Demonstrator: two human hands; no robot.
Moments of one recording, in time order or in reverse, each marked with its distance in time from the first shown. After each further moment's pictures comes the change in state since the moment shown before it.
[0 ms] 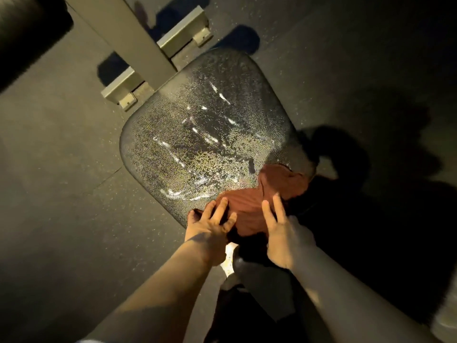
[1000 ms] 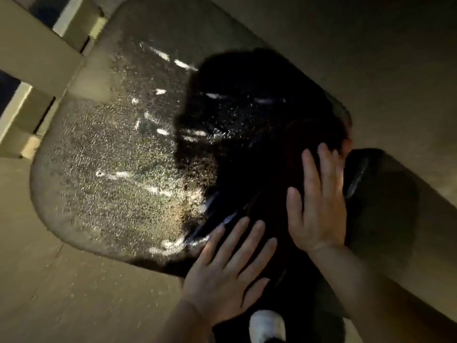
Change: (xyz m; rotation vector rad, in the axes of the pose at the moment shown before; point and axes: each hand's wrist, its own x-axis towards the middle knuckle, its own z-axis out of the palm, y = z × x) left_hand 0.112 -0.101 0.102 0.330 1.211 0.733; right_hand 0.111 -0.040 0.090 0.395 1.194 0.329
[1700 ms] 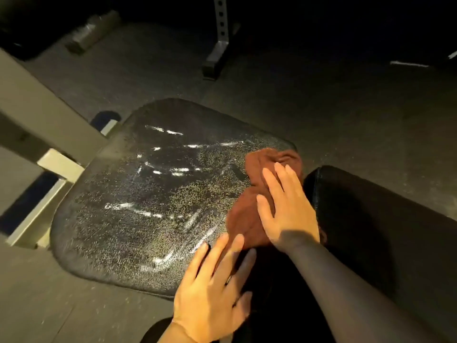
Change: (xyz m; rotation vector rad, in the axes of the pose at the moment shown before) left_hand 0.006 -0.001 0.017 0.095 0.306 0.028; right_hand 0.005 -0.002 0.004 0.101 0.125 0.003
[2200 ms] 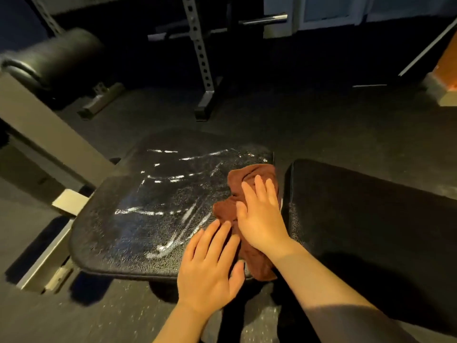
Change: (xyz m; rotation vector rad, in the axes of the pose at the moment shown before) left_hand -0.005 0.001 0.007 0.010 0.291 0.019; right_hand -0.042 -0.036 -0.001 0.117 -0.104 0.130
